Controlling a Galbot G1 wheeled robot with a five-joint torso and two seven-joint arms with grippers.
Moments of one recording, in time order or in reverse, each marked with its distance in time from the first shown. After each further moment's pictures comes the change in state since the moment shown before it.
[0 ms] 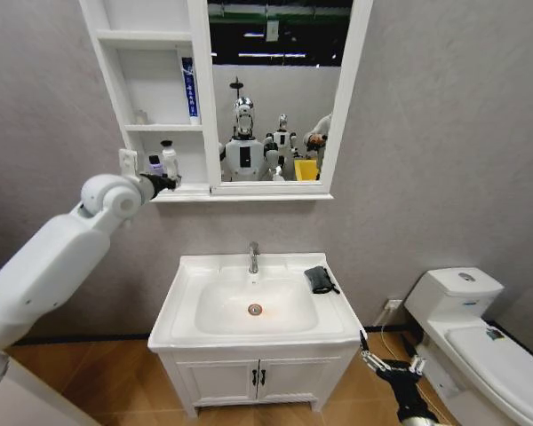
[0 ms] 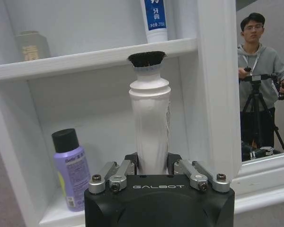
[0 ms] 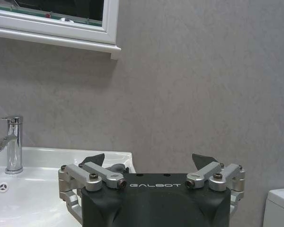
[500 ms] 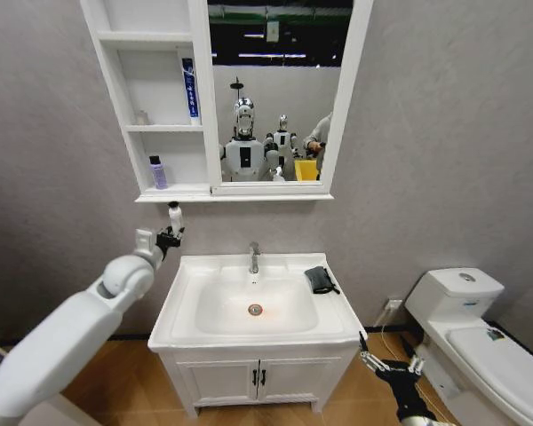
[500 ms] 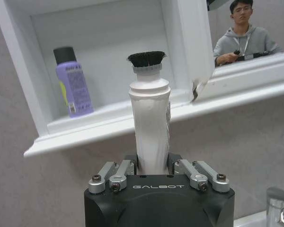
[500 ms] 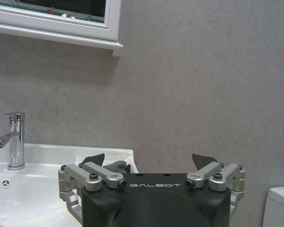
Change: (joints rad) left arm 0.589 0.129 -0.318 -0.343 0.191 -0.106 0.044; right arm -0.004 0.002 -0.009 0.010 -0.015 -0.020 0.004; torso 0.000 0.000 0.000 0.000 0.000
